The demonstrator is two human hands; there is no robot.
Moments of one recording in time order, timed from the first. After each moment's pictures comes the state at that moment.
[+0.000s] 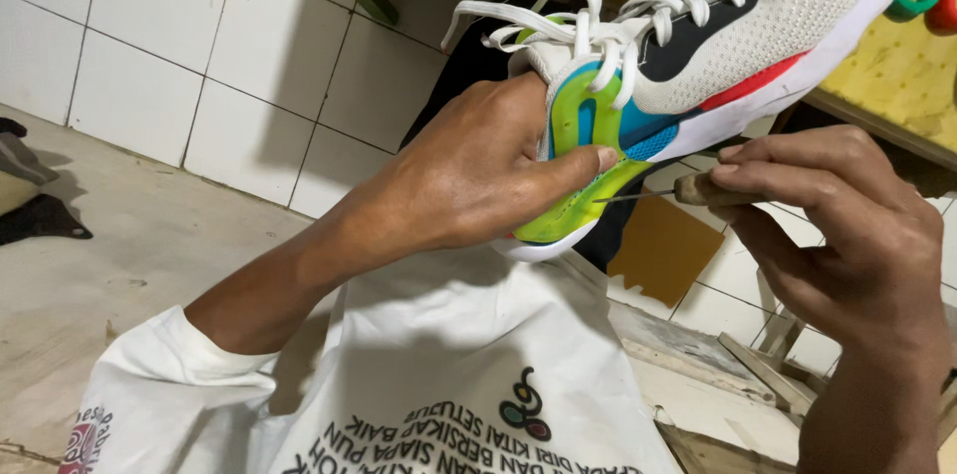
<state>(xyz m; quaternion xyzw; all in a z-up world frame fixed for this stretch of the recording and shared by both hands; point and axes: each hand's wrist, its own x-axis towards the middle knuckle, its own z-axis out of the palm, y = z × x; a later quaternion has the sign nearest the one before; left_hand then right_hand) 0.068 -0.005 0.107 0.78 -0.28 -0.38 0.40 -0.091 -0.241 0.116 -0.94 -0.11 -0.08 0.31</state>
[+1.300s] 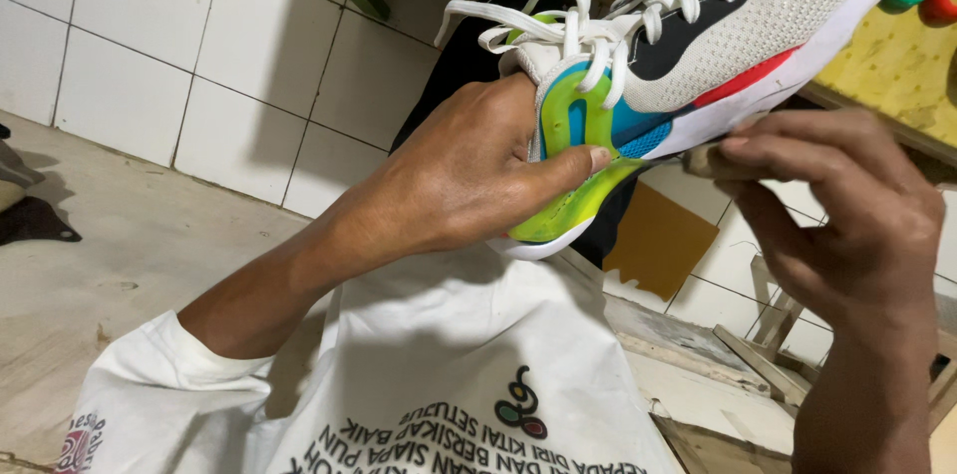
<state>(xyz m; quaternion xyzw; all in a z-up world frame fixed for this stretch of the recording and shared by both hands) 0.066 -0.005 0.101 0.79 -0.27 -0.37 0.39 -0.089 -0.245 0.114 -0.95 -0.09 -0.09 0.30</state>
